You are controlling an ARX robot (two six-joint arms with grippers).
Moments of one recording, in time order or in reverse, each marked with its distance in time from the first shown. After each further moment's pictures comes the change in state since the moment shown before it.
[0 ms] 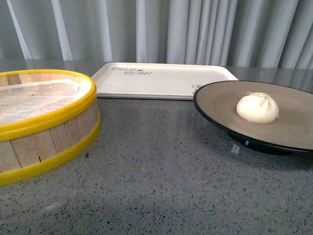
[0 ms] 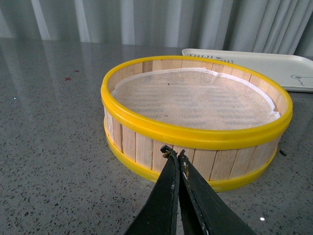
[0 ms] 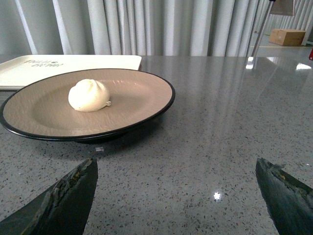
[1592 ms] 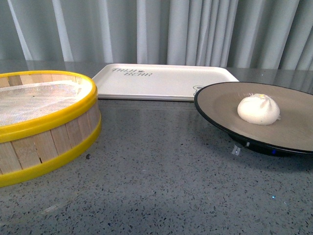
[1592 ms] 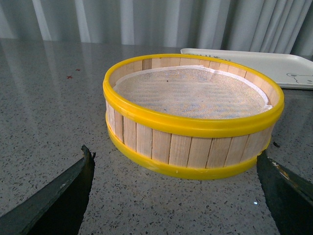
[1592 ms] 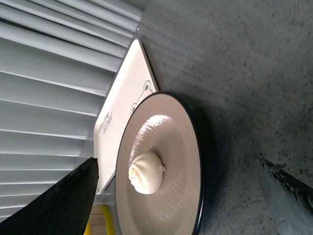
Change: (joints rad) left arm 0.000 -0.216 0.000 -0.216 0.002 0.000; right arm -0.376 1.063 0.626 0.027 -0.573 0.964
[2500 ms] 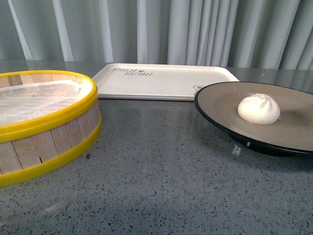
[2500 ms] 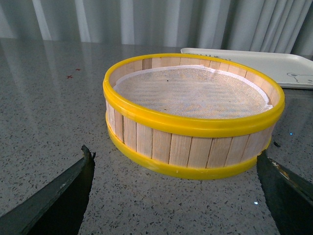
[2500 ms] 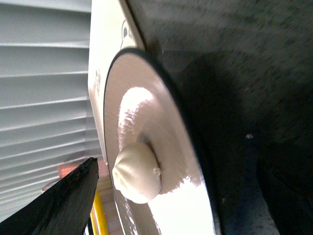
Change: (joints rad) left arm 0.000 0.000 0.000 0.000 0.000 0.000; right arm 0.161 0.397 0.138 0.087 -0.166 0.077
